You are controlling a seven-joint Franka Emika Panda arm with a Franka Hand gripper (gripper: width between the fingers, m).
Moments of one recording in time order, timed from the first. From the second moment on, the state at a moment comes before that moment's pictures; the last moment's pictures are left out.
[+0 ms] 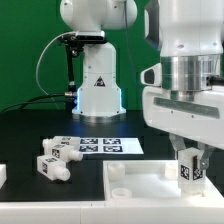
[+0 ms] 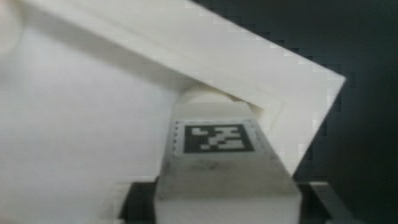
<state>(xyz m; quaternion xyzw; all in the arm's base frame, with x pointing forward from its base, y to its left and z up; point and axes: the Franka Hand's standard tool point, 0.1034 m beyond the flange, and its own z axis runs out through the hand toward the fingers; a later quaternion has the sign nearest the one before) 0.641 0.110 0.077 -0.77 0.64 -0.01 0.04</state>
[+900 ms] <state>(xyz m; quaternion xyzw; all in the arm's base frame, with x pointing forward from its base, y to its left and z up) 0.632 0.130 0.071 -0.93 0.36 -0.01 0.04</state>
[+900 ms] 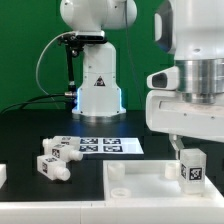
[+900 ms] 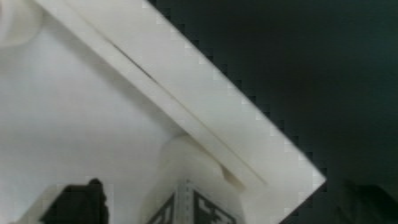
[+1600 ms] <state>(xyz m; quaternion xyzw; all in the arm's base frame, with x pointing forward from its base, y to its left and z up) 0.642 0.116 0.078 -1.00 0.00 -0.04 0.01</state>
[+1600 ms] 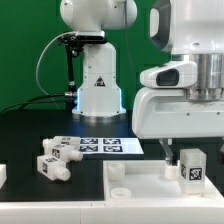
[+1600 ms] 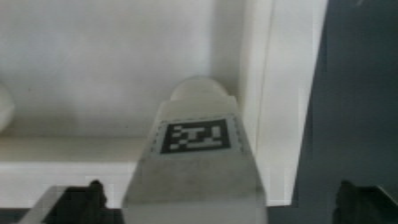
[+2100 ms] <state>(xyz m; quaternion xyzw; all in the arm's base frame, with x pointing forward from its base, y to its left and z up) 0.642 0.114 0.076 -0.99 0.12 -0.04 0.01</state>
